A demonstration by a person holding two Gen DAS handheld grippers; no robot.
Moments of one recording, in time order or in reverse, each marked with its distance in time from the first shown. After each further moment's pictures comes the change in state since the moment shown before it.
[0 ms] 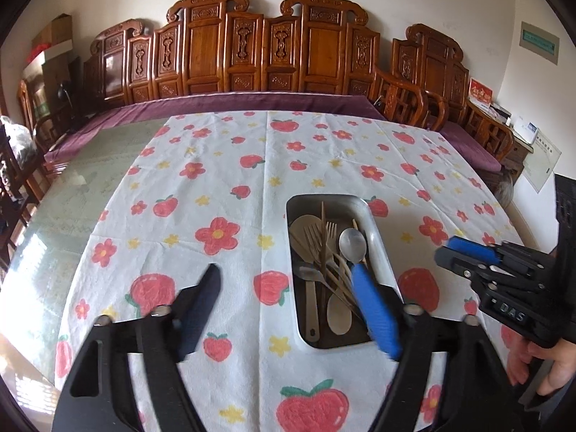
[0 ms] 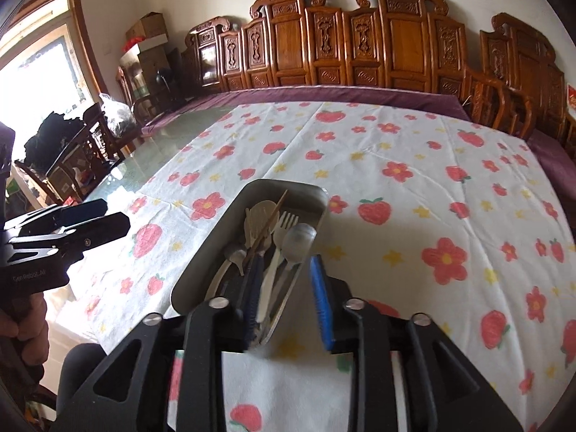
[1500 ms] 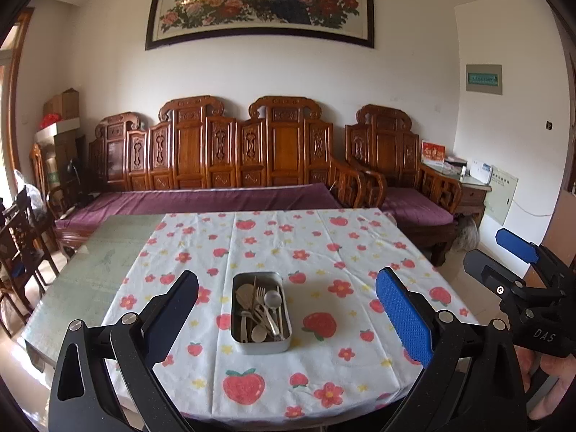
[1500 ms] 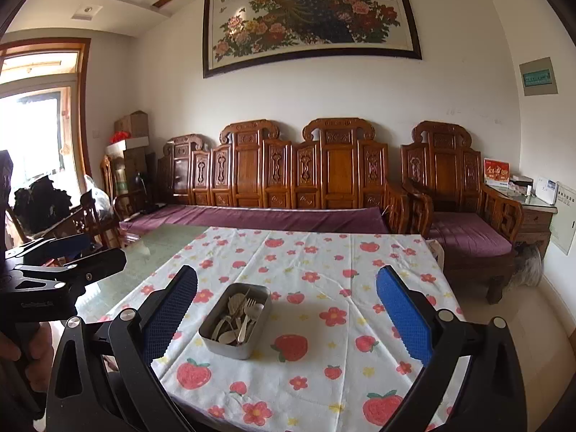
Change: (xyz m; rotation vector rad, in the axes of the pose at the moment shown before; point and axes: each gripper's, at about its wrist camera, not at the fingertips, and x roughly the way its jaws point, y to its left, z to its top) left arm -0.251 -0.114 -0.018 0.066 -0.364 -0.042; right arm -0.312 0.030 -0.038 -0.004 -0.479 -0.195
